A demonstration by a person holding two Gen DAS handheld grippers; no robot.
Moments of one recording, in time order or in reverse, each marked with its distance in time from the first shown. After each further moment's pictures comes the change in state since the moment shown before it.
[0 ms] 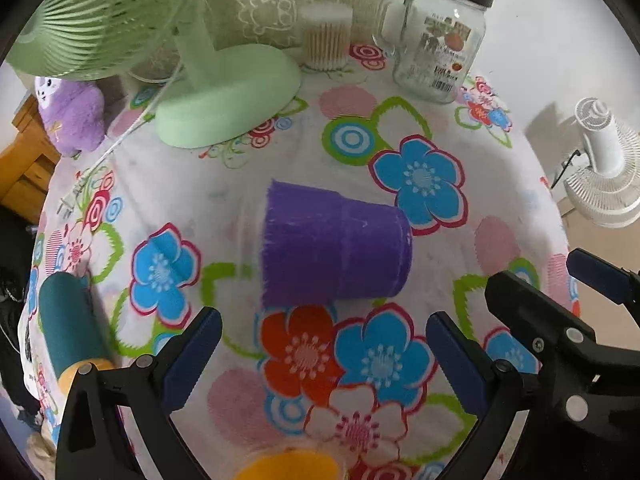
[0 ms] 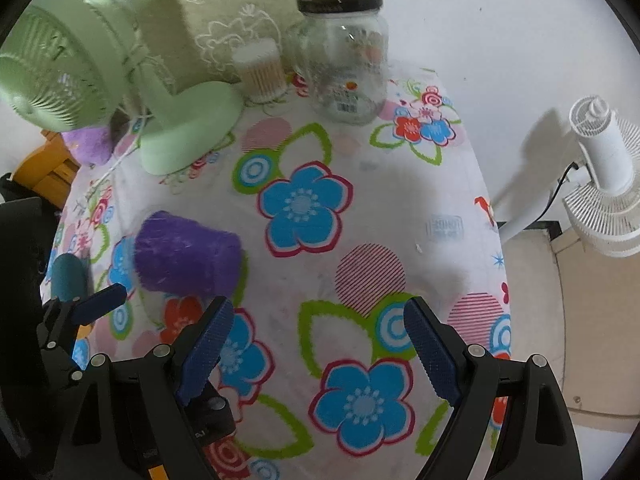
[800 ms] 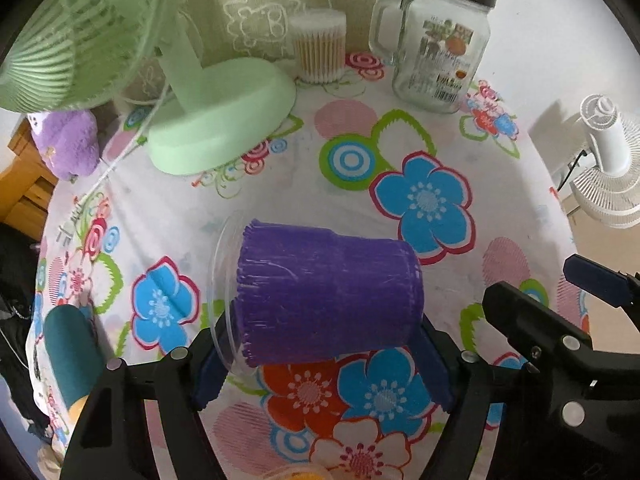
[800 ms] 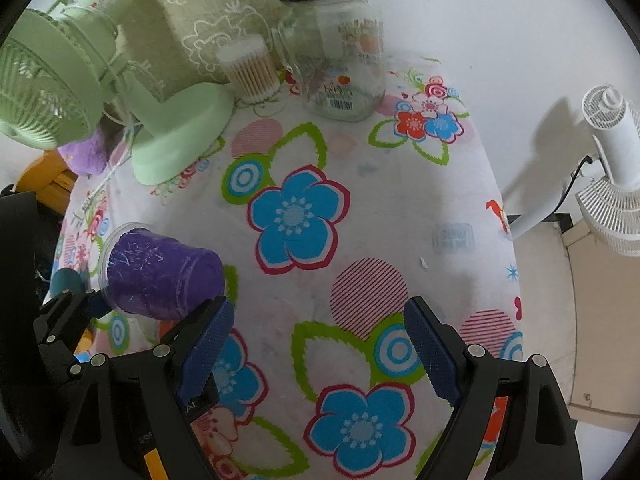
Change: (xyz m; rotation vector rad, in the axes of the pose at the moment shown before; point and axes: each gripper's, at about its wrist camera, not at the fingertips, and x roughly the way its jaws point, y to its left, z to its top) left arm -0.003 -0.001 0.019 0.038 -0.036 0.023; right arm 0.003 -0.005 0.011 0.025 -0.001 0.041
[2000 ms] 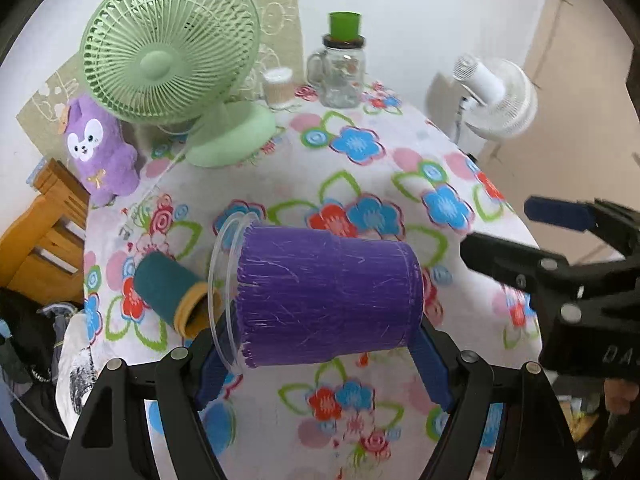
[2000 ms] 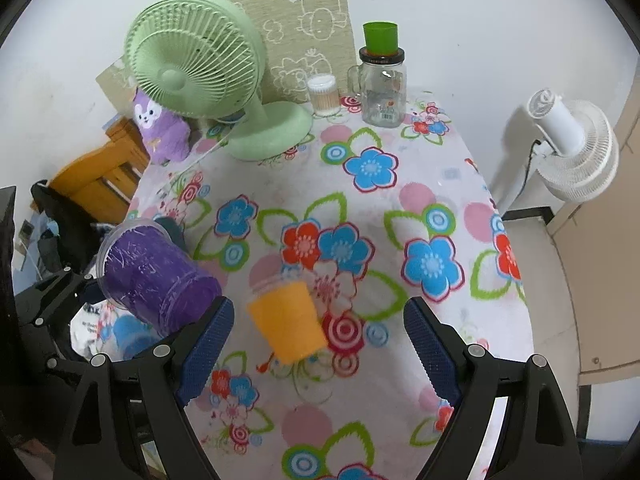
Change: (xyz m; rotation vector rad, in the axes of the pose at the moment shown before) left arm -0.149 0.077 -0.148 0.323 -0.121 -0.179; right arm -0.142 0.117 -0.146 0.037 -0.157 -0.033
